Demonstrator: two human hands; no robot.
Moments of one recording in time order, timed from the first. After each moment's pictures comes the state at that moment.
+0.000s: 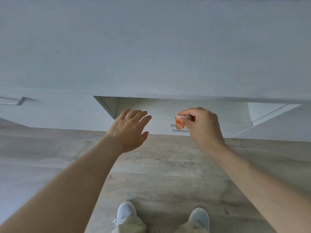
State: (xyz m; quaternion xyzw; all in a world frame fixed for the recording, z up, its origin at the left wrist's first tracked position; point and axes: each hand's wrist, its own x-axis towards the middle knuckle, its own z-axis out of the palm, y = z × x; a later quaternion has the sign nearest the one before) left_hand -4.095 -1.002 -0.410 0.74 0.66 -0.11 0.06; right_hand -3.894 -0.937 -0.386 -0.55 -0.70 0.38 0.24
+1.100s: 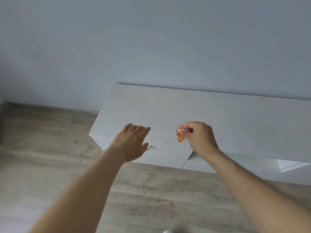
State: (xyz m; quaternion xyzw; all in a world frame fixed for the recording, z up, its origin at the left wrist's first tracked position) left_hand -4.443 -1.180 -0.075 0.71 0.70 -0.07 0.02; right_hand -4.241 -1.084 -0.065 -0.52 -0.74 0.36 0.24
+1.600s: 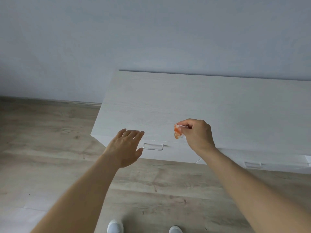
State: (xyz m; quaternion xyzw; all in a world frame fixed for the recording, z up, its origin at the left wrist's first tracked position) left_hand -4.546 -1.154 -0.169 0.70 0.71 -0.10 0.09; right_hand -4.343 -1.047 -0.147 -0.55 -0.67 0.44 0.24
